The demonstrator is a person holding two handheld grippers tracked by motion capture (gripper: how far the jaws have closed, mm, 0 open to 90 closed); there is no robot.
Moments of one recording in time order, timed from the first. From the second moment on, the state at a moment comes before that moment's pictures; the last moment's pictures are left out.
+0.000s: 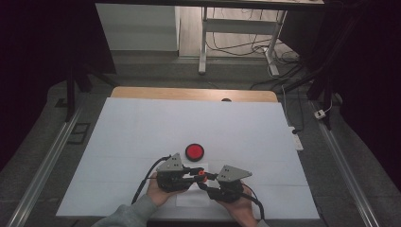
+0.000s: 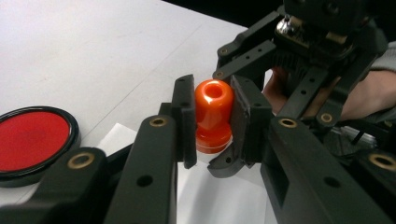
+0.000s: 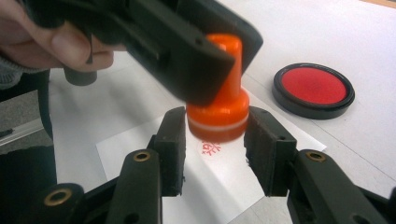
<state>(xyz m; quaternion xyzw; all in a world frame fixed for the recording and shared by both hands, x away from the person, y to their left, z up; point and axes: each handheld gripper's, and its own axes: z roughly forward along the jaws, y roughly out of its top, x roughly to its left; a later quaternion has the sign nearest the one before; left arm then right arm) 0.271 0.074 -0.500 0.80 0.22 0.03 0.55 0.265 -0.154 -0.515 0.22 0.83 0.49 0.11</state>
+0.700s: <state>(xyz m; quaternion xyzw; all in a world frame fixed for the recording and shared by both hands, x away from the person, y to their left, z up) 0.275 0.084 -0.496 0.80 0.23 0.03 0.56 0.271 -0.169 -0.517 0.23 0.83 0.49 0.11</state>
